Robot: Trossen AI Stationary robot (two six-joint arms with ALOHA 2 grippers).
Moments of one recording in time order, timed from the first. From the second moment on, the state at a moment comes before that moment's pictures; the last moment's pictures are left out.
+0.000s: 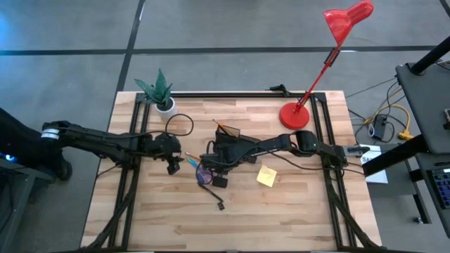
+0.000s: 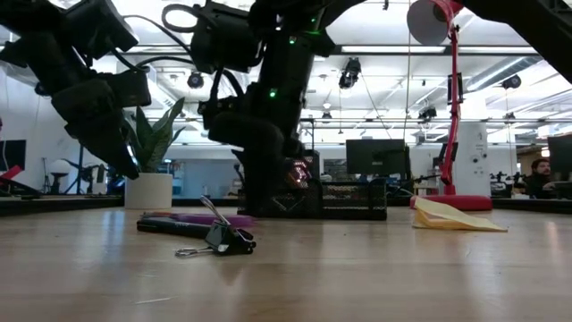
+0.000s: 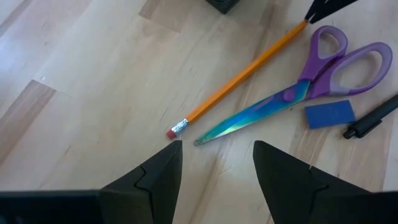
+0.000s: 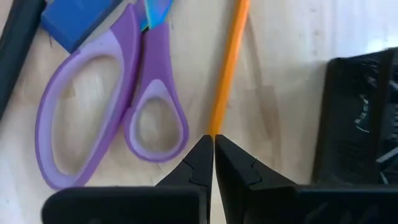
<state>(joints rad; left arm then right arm) -0.02 0.89 0.41 -0.43 -0.16 -0.43 0.10 2.35 1.91 -0.87 0.13 0.30</state>
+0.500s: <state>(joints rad) -0.02 0.89 0.44 -0.43 -0.17 -0.42 0.09 2.35 1.87 -0.84 0.13 0.29</state>
